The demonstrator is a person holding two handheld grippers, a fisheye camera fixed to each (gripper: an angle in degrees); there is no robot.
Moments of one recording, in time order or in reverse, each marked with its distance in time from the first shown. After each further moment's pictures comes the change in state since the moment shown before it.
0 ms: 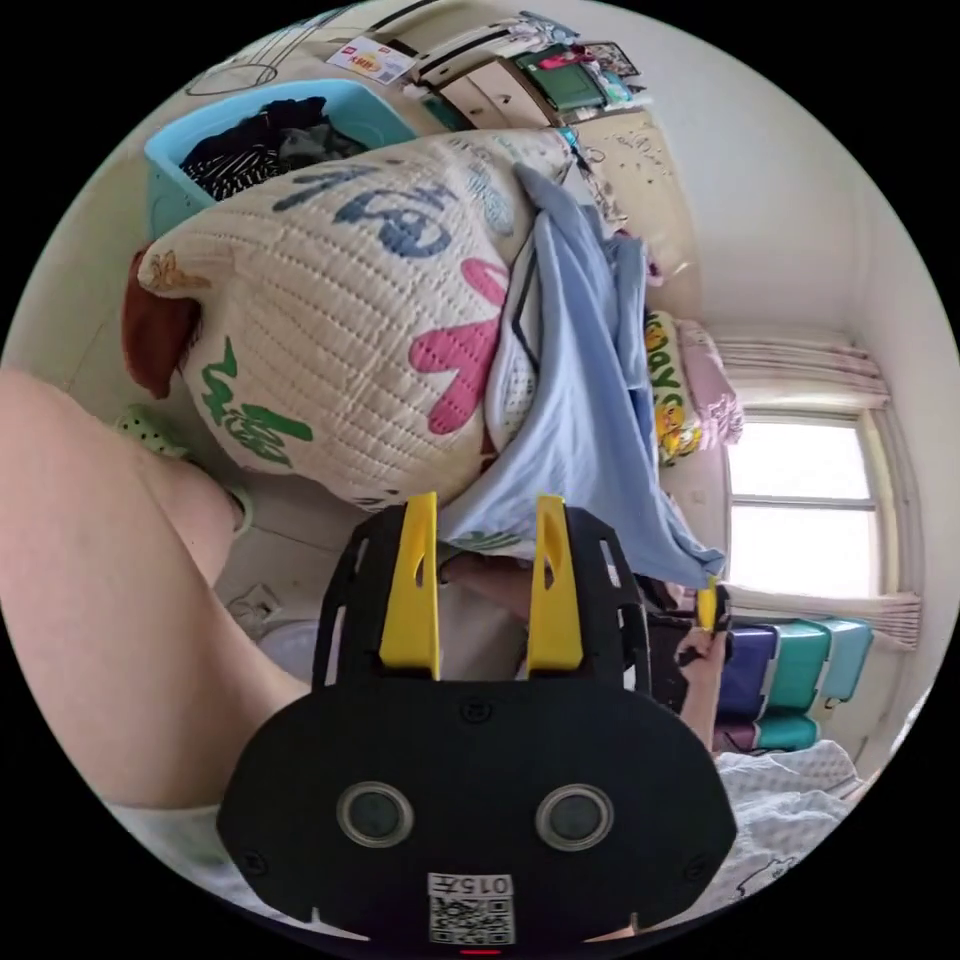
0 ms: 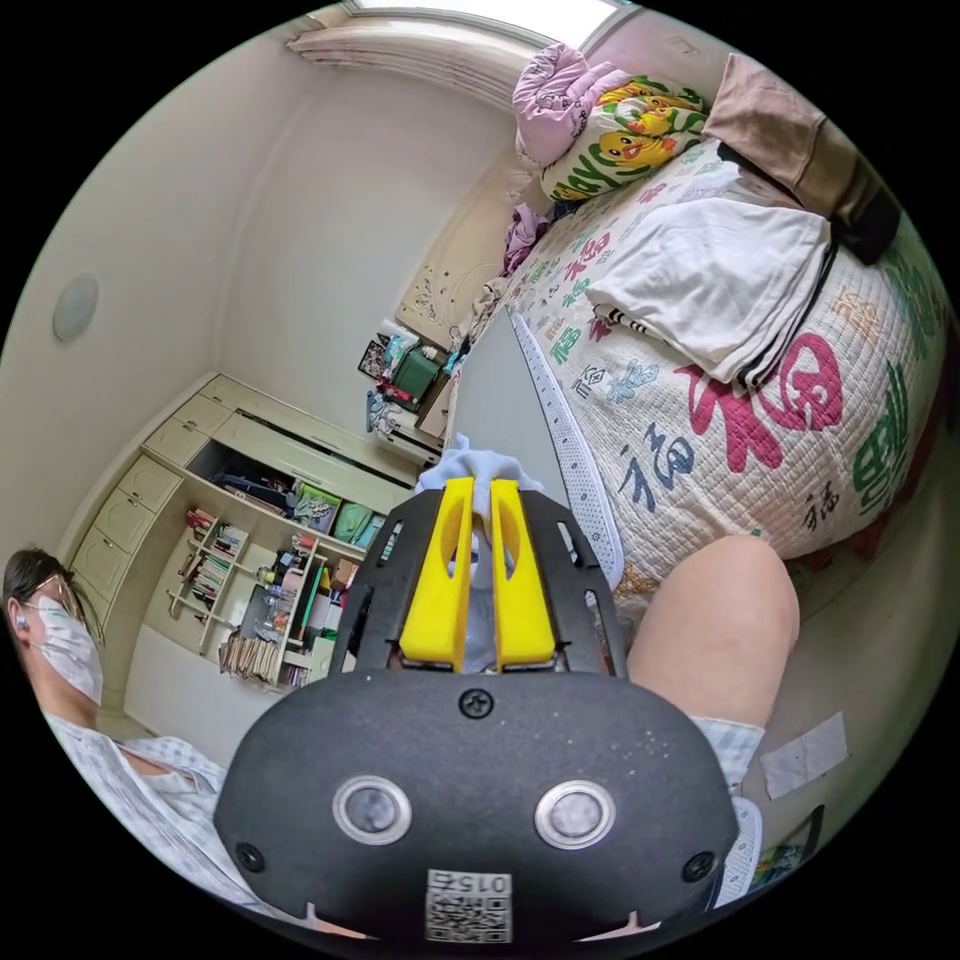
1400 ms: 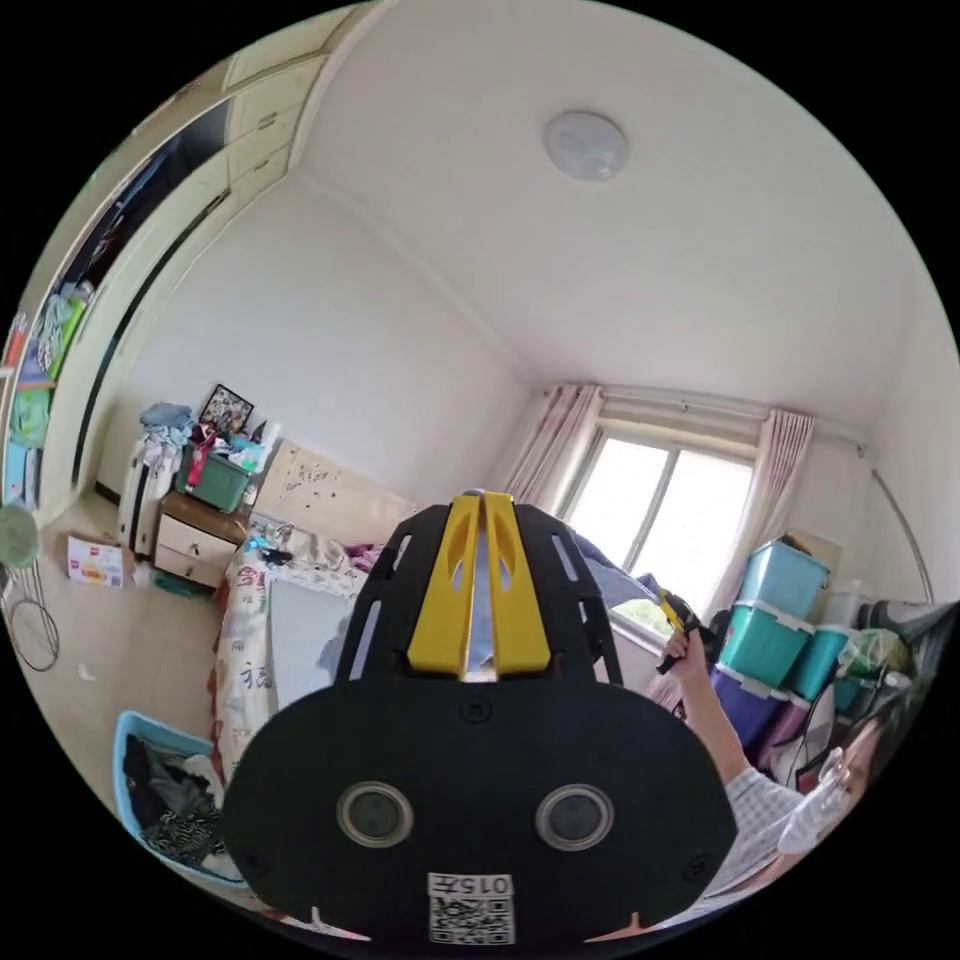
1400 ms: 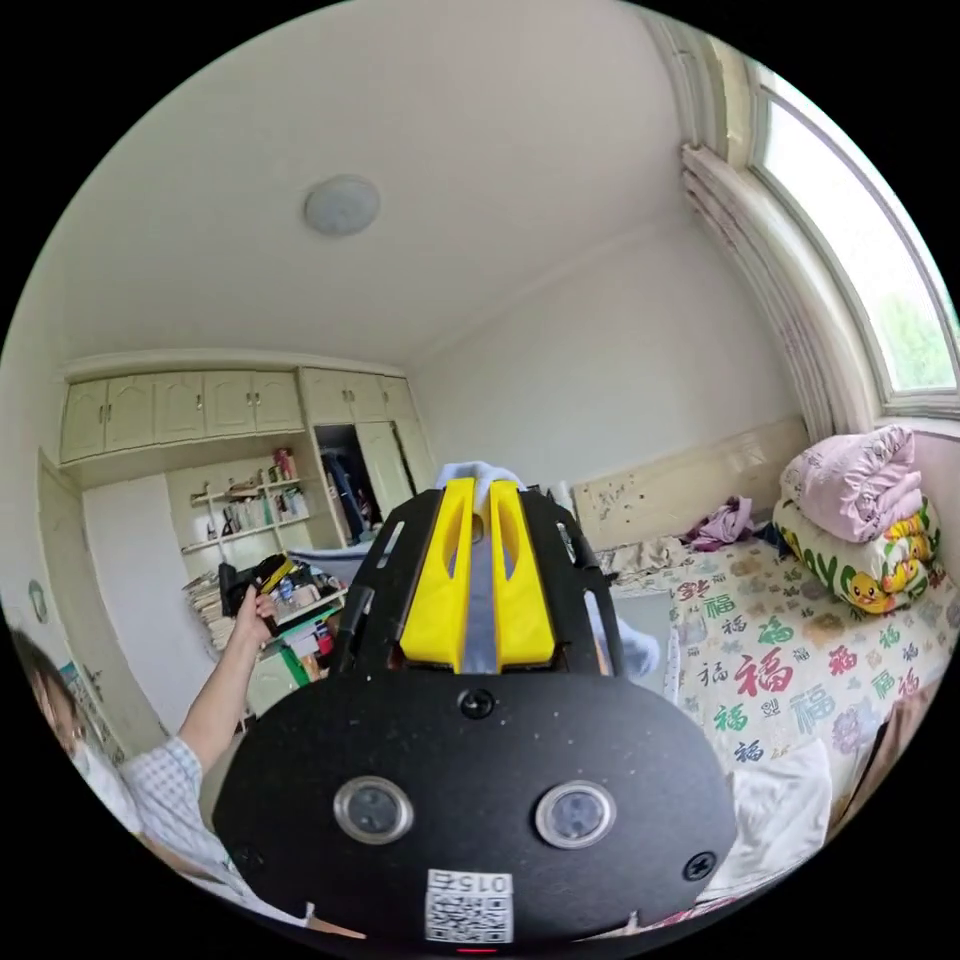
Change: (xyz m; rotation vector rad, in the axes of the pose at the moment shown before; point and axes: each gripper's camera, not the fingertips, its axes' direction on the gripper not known) left arm 0.460 -0.197 -0.422 0.760 0.339 0.867; right arm -0.494 -0.363 -0.096 0.346 -0.198 -0.752
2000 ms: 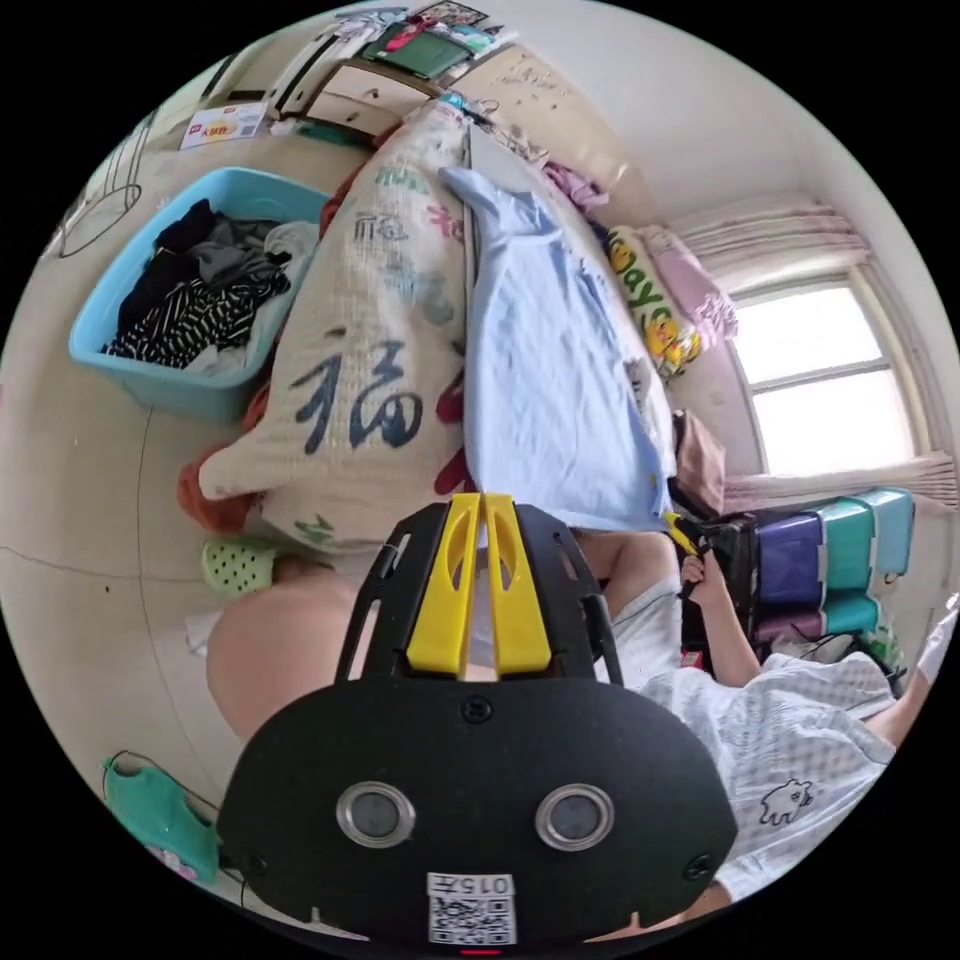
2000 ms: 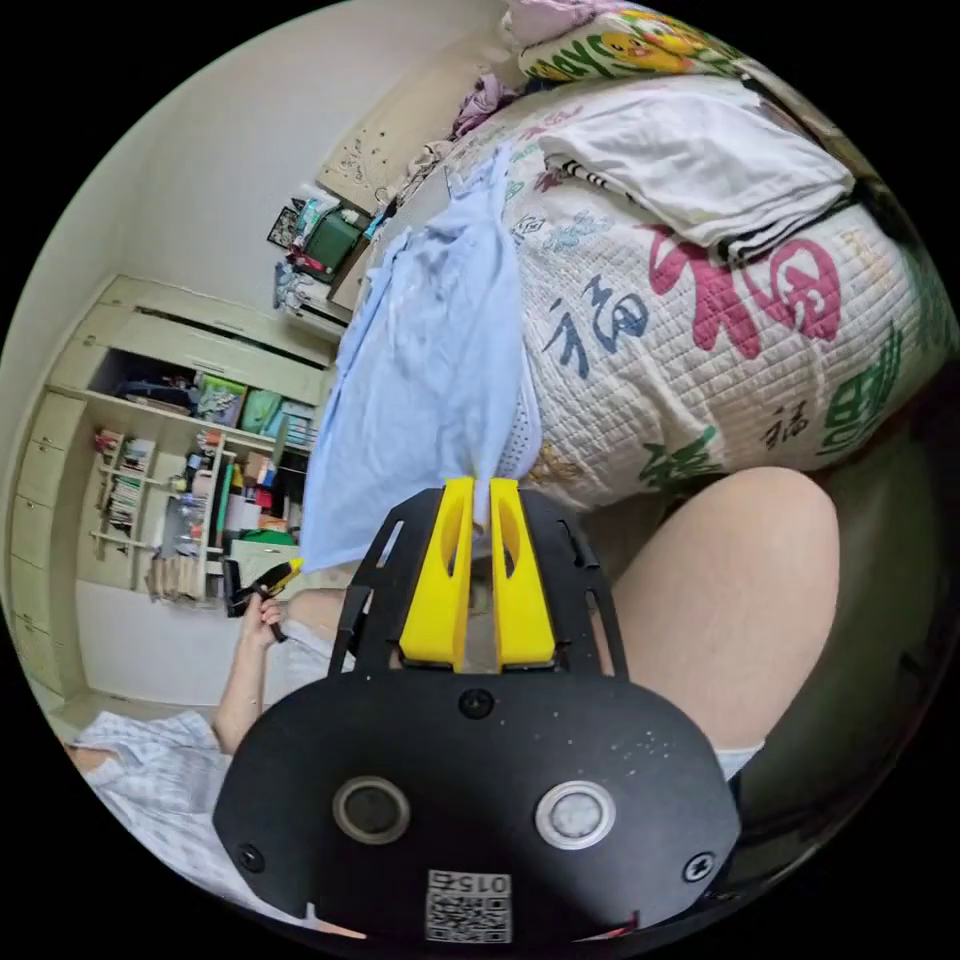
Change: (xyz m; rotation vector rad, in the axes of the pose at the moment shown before) left arm -0.152 0.533 0.029 -0.975 -0.264 -0.533; right arm 0.132 0.616 -0.052 -0.827 0.297 0.734
